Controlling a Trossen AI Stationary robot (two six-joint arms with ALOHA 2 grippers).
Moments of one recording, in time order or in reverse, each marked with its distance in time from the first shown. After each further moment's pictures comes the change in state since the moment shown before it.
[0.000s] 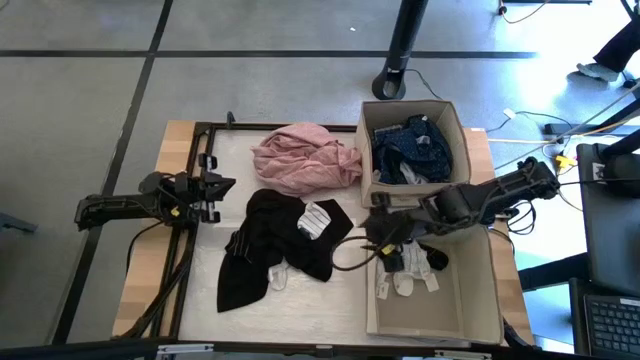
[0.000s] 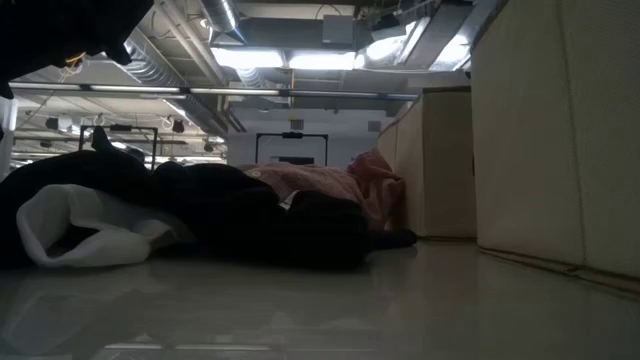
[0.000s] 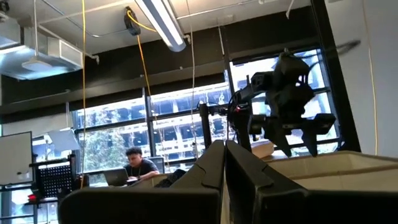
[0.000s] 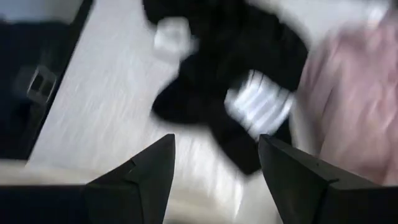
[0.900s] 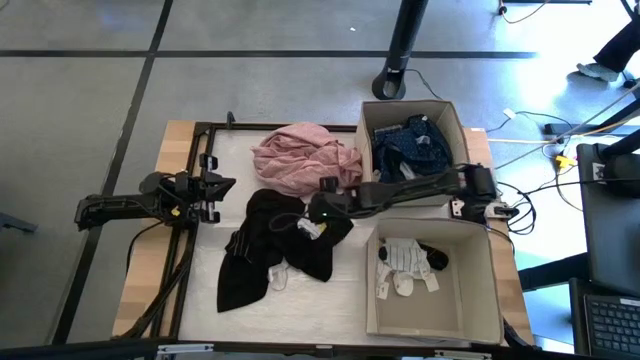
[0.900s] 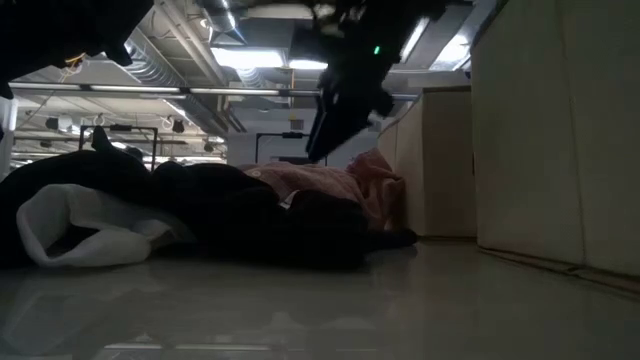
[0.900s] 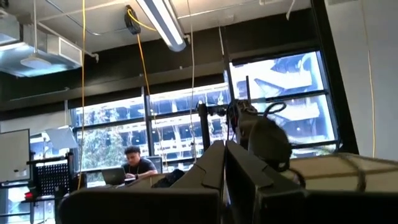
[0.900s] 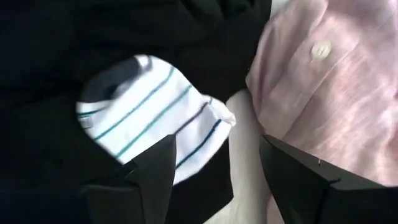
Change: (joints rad) left arm 0.000 0.000 0.000 -0.002 0.000 -0.015; right arm -0.304 0.472 0.000 0.325 0.072 -0.315
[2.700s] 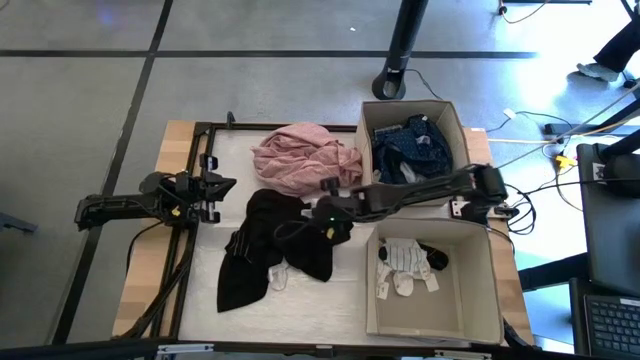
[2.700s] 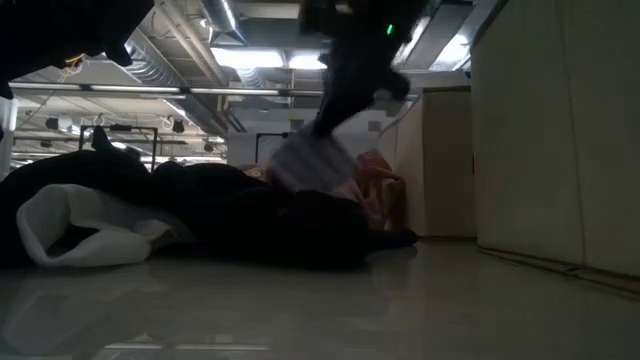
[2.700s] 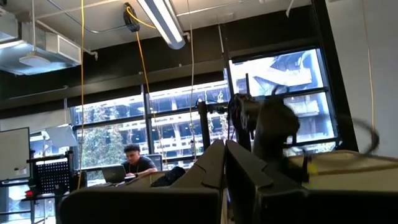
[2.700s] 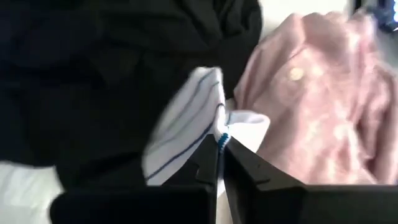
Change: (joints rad) left arm 0.000 0.000 0.000 -0.007 0.000 0.000; right arm 0.053 -0.075 0.001 -0.040 0.053 -0.113
